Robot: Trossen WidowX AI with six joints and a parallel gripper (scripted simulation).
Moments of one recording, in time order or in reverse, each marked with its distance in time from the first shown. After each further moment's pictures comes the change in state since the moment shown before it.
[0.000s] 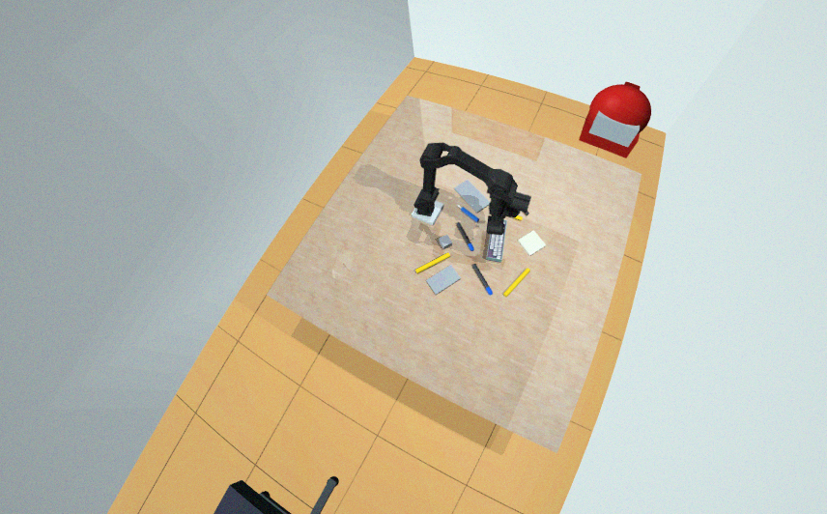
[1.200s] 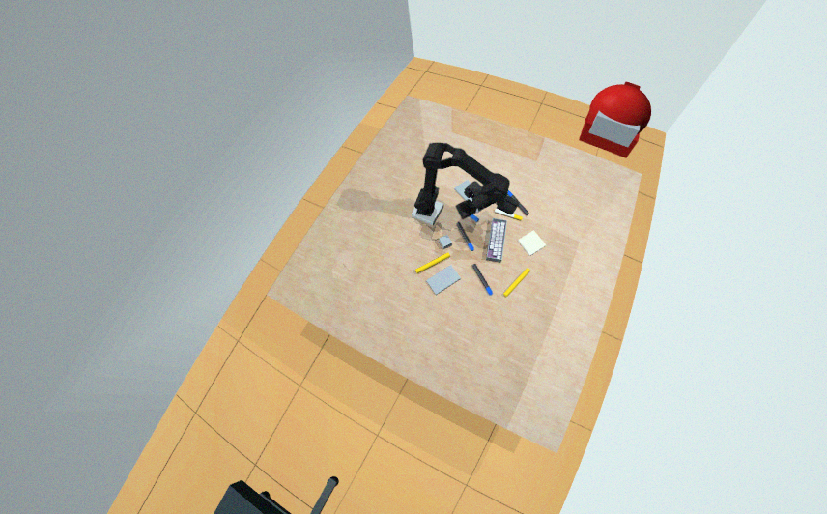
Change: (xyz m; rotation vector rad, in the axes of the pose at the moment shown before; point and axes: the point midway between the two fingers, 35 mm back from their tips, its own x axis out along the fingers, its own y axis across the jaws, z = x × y) arm 0.032 0.064 -0.087 -2.209 -0.081 0.567
